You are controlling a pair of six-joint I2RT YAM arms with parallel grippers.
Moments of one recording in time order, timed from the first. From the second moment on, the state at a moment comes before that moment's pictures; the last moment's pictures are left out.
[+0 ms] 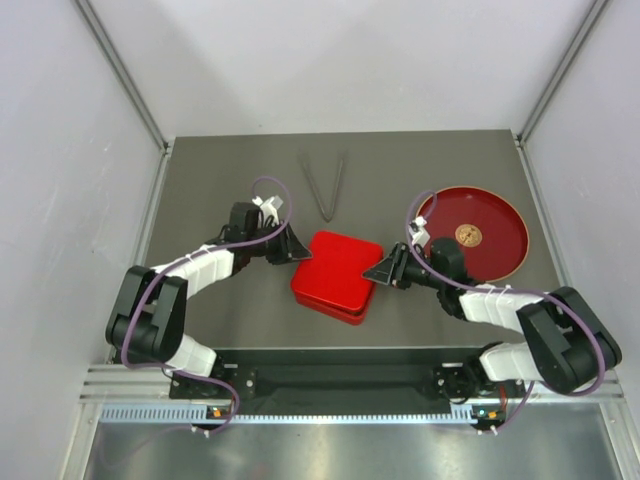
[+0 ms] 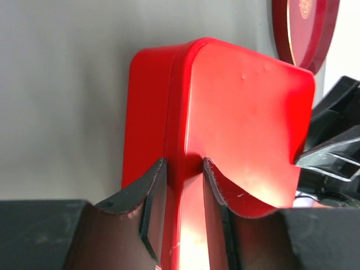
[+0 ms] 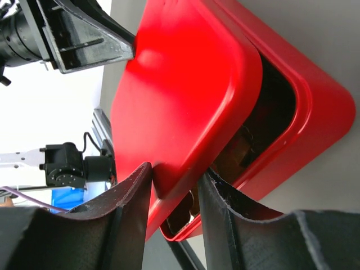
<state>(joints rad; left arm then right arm) -0.30 1.50 0.73 0.05 0.60 -0.59 0.44 1.31 0.32 0.61 -0.57 0.87</state>
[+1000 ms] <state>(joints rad) -0.33 1.51 0.74 0.04 0.53 -0.55 0.42 1.23 0.33 0.53 -0.49 0.80</state>
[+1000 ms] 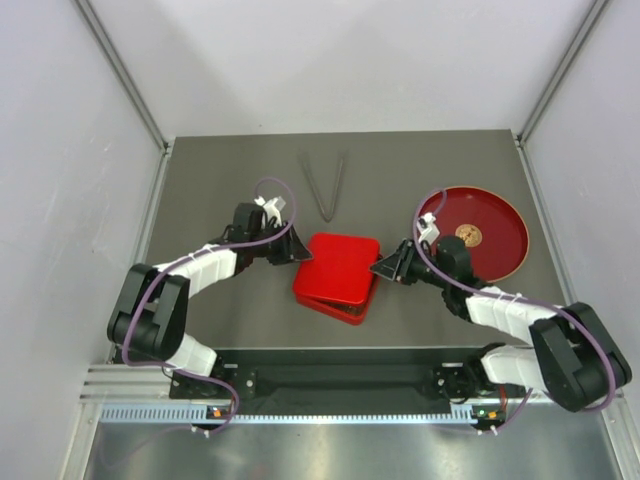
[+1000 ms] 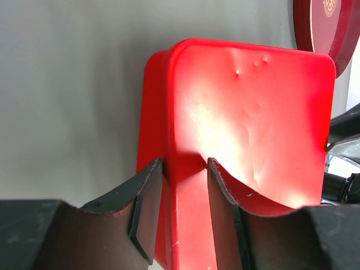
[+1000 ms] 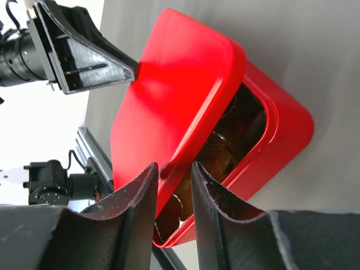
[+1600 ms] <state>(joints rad) -0.33 1.46 0.74 0.01 0.53 -0.55 0.42 0.98 0.24 0.36 -0.40 0.78</state>
